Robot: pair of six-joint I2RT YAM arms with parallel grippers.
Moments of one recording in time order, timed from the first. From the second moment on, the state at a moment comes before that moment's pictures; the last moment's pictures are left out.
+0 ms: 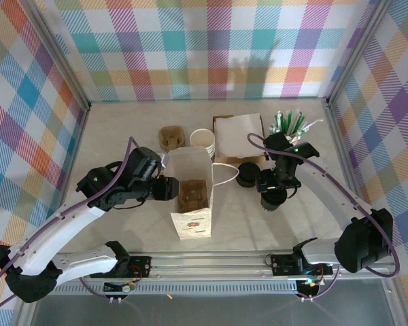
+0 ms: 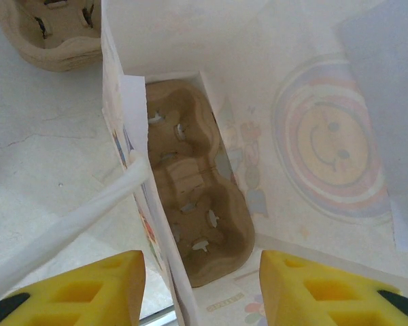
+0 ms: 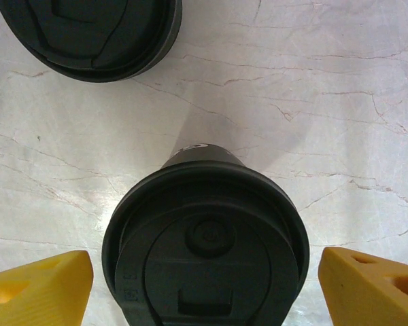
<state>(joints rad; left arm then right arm) -0.79 1.03 1.24 -1.13 -0.01 -0.62 0.42 1.33 1.14 -1.21 0.08 0.26</state>
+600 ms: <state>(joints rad) -0.79 1.03 1.24 -1.16 -0.01 -0.62 0.42 1.34 1.14 -1.25 0.09 0.36</state>
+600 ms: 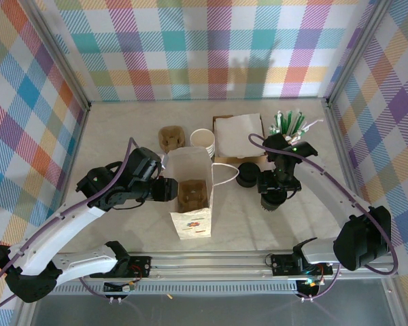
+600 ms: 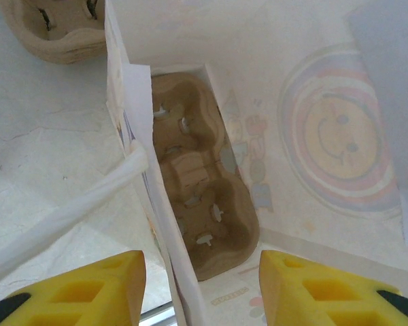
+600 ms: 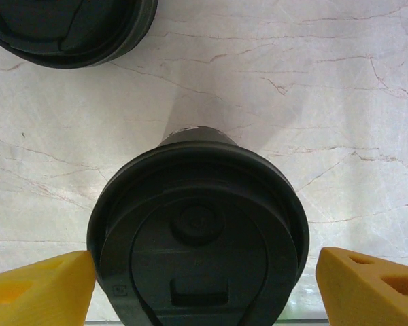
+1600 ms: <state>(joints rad) -0.79 1.02 1.24 -1.16 -0.01 -0.65 0.42 1.38 1.13 -1.26 0.07 0.45</state>
